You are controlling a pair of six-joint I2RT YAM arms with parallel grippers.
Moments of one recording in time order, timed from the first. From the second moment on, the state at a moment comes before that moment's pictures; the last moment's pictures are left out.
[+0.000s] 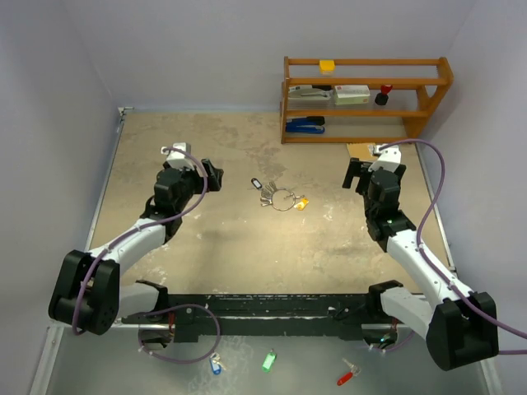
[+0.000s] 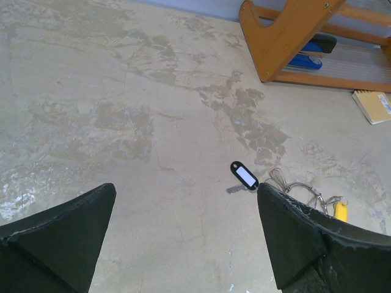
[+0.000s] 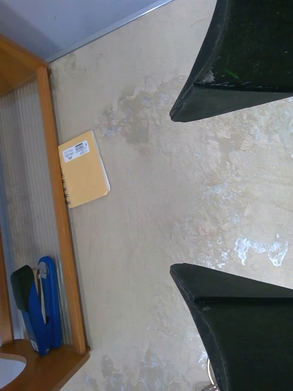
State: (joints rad) left arm -0.28 1.24 0.55 0.47 -0.02 -0.35; right arm 0.23 1.00 0.59 0.16 0.40 0.12
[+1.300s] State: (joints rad) left arm -0.31 1.24 0.59 0.52 0.18 -0.39; right arm 0.44 1.24 0.61 0.07 0.23 0.11
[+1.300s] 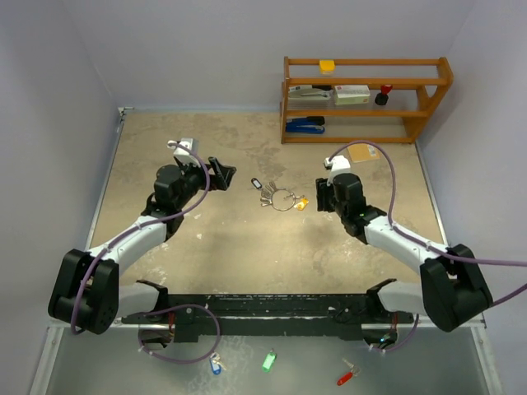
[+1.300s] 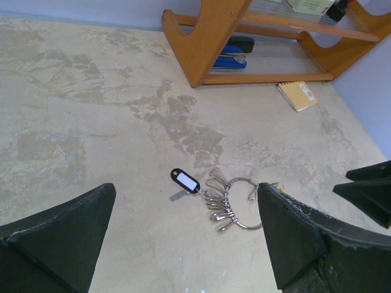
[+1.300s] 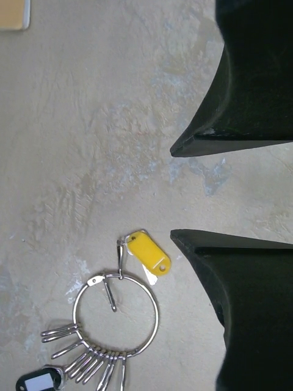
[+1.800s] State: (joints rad) left arm -0.31 1.24 0.56 0.57 0.21 -0.42; right arm 0.44 1.45 0.67 0.15 0.13 0.14
